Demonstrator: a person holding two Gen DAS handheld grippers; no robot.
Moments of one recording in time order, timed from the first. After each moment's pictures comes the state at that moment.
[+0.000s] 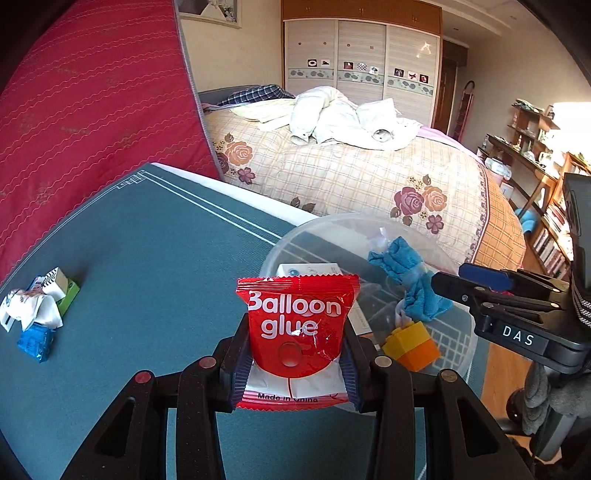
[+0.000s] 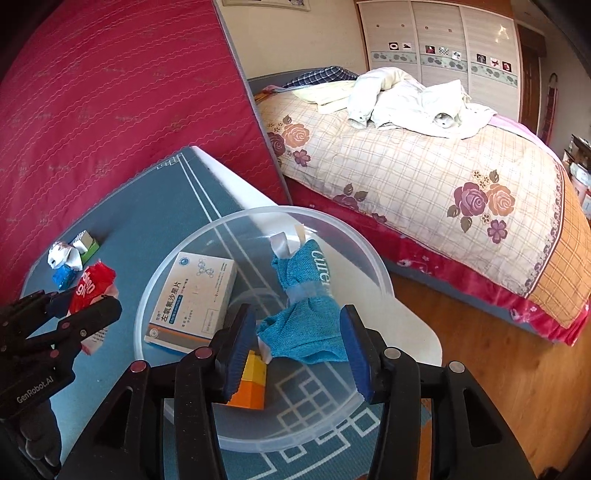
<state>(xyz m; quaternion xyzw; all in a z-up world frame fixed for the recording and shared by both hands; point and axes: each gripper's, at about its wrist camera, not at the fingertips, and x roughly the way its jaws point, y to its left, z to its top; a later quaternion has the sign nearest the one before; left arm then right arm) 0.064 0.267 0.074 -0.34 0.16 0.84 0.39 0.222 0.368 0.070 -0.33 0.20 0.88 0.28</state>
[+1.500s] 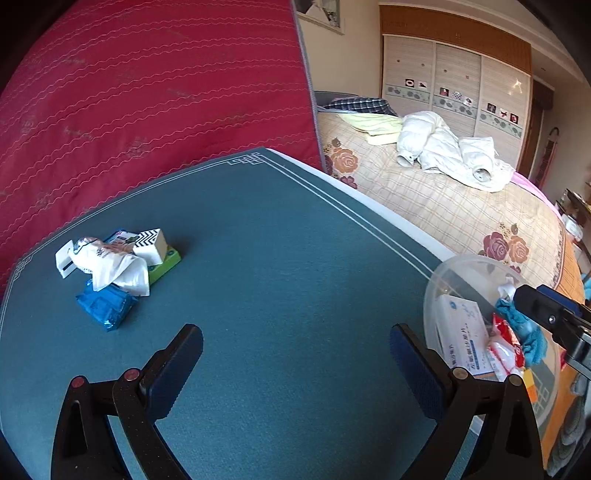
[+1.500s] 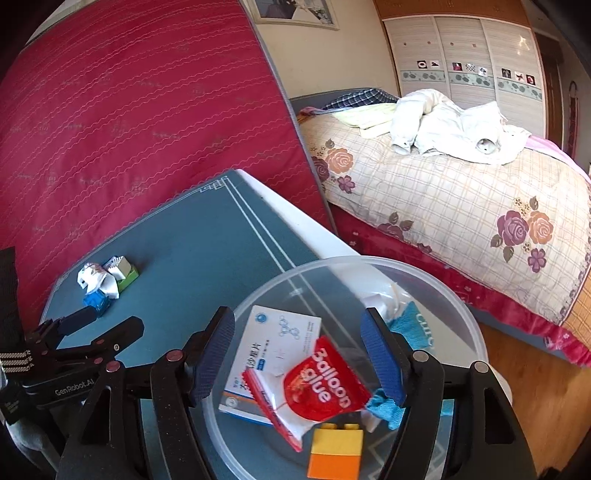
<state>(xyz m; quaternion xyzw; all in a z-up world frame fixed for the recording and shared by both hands) -0.002 0.180 0.069 -0.35 0.09 0.91 0.23 0.151 0.332 0.090 -0.28 0.19 0.92 0.21</state>
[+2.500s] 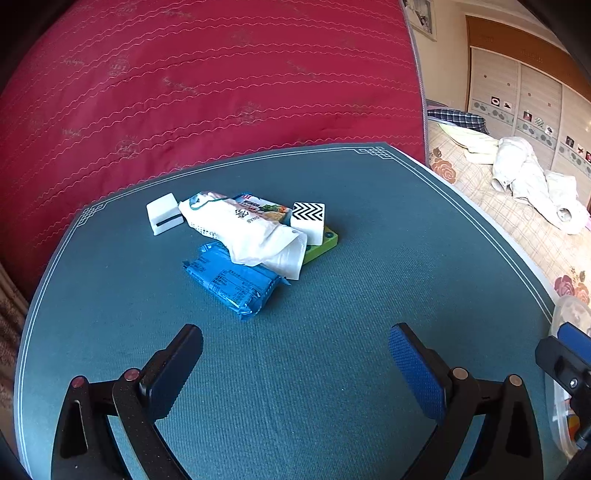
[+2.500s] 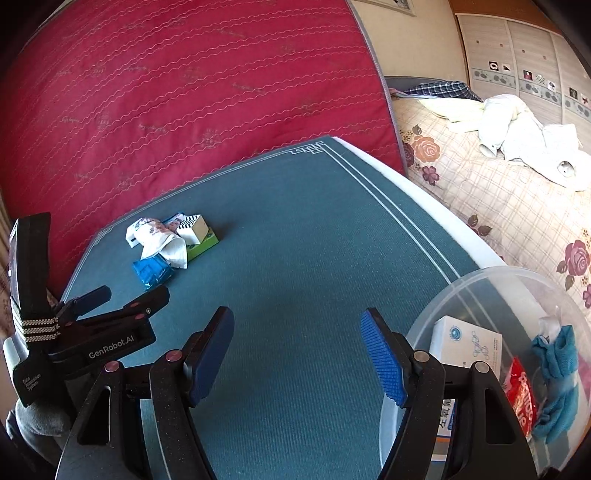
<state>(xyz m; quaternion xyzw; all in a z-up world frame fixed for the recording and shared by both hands) -0.063 0.076 0.054 -0.36 0.05 0.93 0.08 0.051 0.242 0.076 -0.32 0.15 0.93 0.10</state>
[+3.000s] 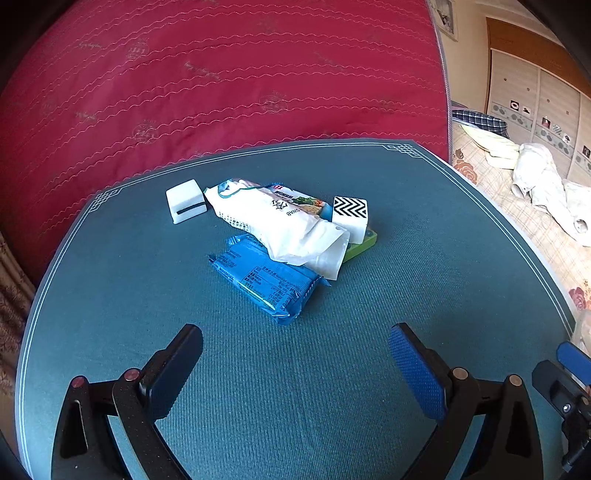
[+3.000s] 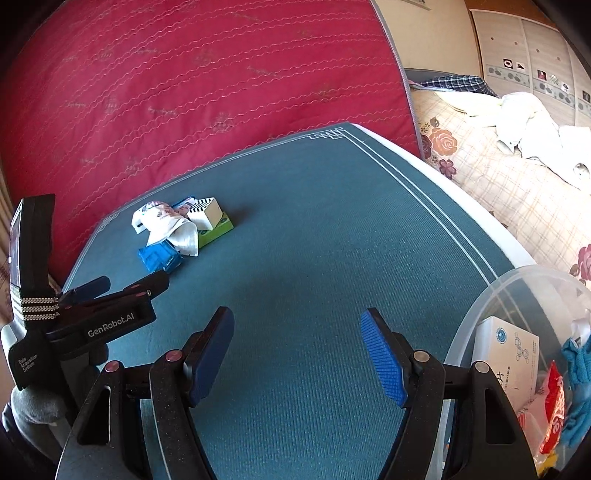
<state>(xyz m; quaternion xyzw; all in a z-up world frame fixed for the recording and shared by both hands) -0.079 0.057 0.045 -0.38 0.05 0.92 0.05 0.028 0.228 0.061 -0.34 0.15 0.92 0.08</state>
